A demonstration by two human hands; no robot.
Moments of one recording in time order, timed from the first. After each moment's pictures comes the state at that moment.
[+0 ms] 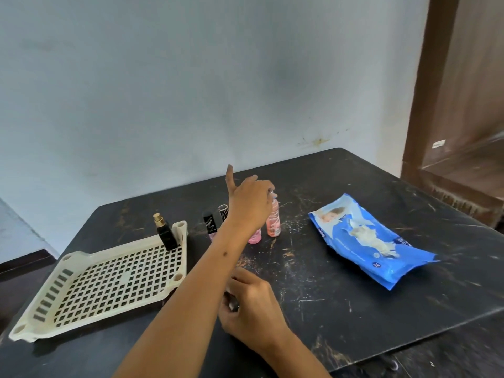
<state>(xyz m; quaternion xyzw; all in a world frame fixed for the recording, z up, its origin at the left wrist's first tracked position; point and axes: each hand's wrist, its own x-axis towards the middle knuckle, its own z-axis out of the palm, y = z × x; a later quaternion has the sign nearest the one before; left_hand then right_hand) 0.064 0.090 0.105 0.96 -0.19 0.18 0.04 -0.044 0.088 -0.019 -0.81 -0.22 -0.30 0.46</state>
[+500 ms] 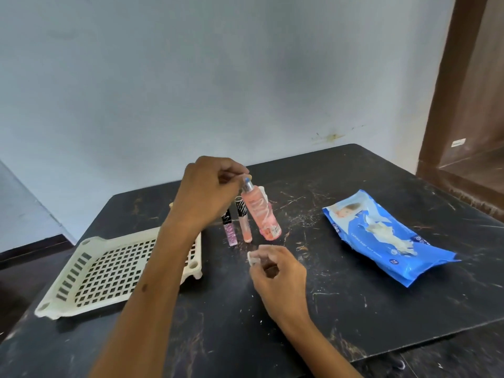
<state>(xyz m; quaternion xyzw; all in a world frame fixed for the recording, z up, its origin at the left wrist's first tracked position) 0.001 0.168 0.169 0.91 -0.17 0.19 0.32 -0.043 0.078 -0.007 -0.73 -0.01 -0.27 0.63</state>
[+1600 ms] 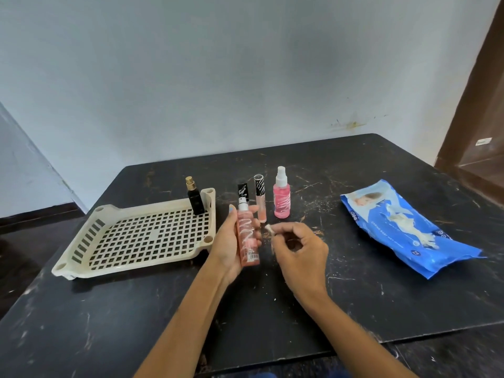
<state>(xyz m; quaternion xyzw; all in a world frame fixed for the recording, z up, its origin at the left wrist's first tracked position) -0.006 0.188 0.036 0.53 0.05 -0.08 0.84 -0.038 0.074 -0.001 -0.71 -0.02 -0.30 0.64</state>
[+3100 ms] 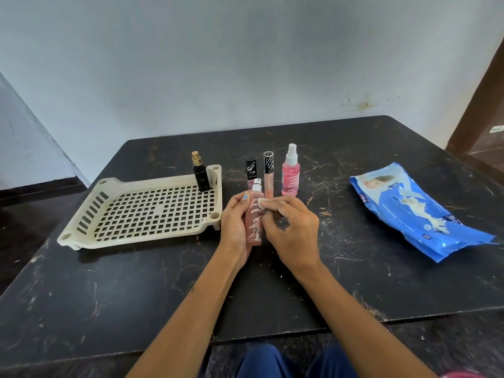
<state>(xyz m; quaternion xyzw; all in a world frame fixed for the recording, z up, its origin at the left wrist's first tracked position) -0.001 0.190 0.006 0.53 0.06 0.02 0.85 -0.015 0.090 -0.011 -0.74 -0.16 -0.42 0.50</state>
